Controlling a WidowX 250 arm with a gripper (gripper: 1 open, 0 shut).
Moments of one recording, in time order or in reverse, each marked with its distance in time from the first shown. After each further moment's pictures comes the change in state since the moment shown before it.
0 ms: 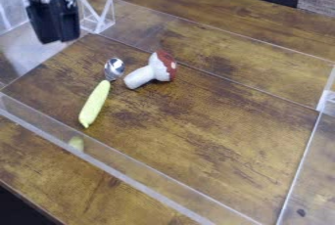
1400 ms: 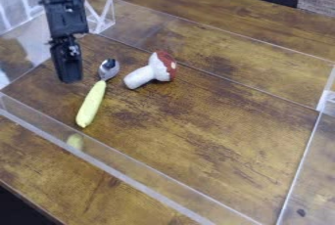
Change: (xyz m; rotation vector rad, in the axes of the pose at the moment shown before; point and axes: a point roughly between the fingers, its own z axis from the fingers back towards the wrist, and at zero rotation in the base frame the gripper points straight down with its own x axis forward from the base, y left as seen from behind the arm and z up) arm 0.022 0.021 -0.059 -0.033 0.083 -0.239
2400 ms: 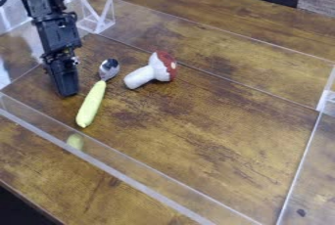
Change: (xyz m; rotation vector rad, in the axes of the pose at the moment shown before) arm -0.003 0.018 -0.014 -0.047 -0.086 0.201
